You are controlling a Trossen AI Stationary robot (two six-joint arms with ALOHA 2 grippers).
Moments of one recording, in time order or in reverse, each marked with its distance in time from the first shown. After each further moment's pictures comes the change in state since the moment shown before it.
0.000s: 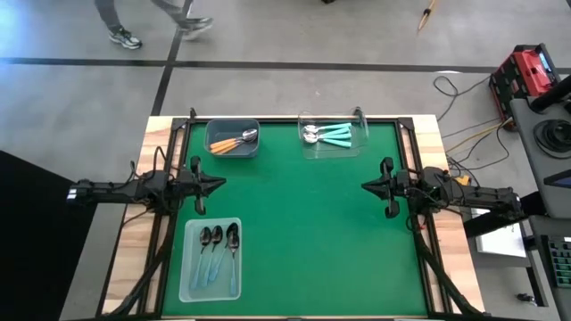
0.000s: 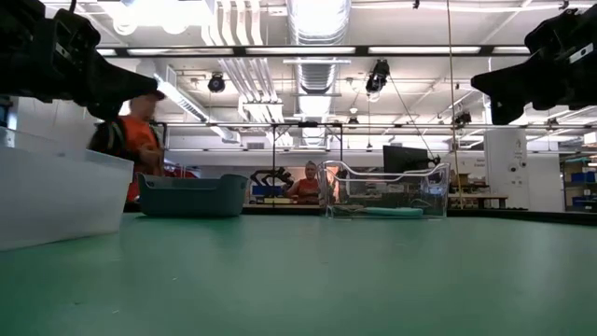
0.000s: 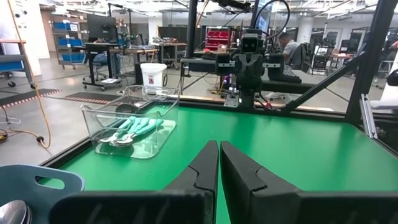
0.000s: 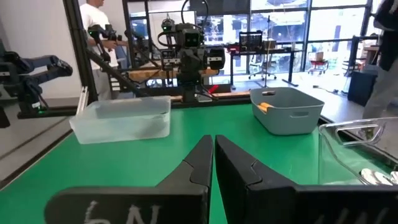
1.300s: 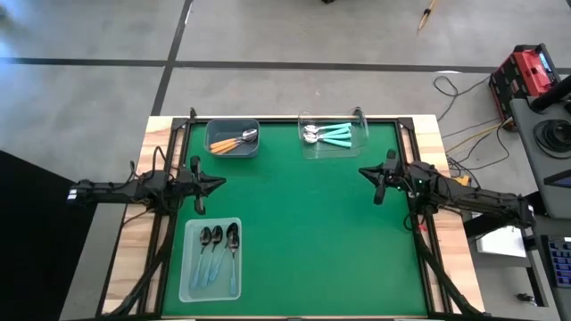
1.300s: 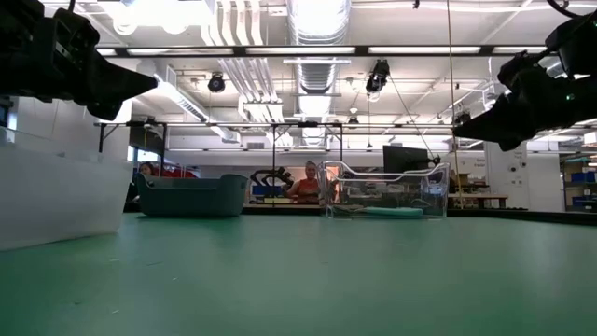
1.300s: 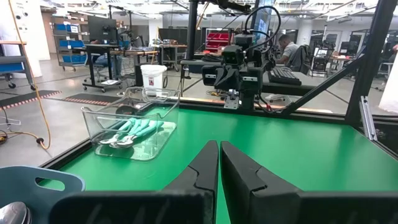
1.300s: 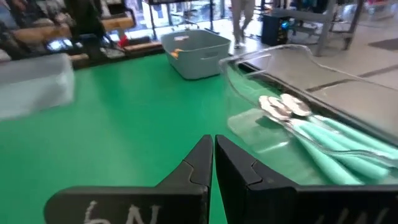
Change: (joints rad) left arm 0.000 -0.010 -0.001 0.000 0.000 0.000; right arm -0.200 0.214 0.023 -0.069 0.162 0.024
